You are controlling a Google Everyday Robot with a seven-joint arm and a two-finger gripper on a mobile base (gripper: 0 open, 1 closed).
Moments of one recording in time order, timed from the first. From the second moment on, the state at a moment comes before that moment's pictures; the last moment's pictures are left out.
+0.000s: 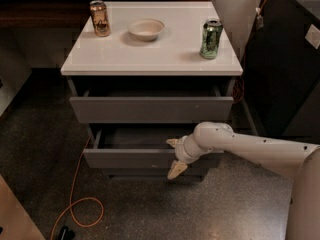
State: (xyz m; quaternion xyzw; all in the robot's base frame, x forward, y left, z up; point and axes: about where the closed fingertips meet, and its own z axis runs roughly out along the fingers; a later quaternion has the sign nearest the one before) arm 0.610 -0.066 0.479 -0.69 0.67 0.10 0.27
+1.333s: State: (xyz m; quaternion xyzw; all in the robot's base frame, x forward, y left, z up) arm 0.689 -0.070 0.477 -0.64 0.71 0.09 0.28
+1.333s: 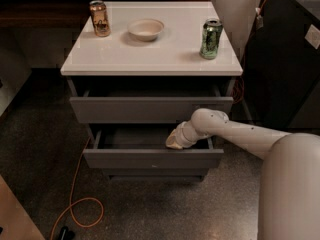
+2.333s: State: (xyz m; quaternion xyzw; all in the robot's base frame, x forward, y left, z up) arm 0.688 -0.065 0.444 -0.64 0.72 0.06 0.26
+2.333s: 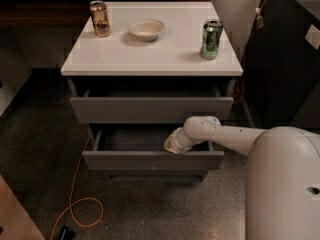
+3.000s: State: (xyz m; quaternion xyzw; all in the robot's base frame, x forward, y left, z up) arm 0.674 -0.063 0.438 -0.64 0.72 0.06 0.26
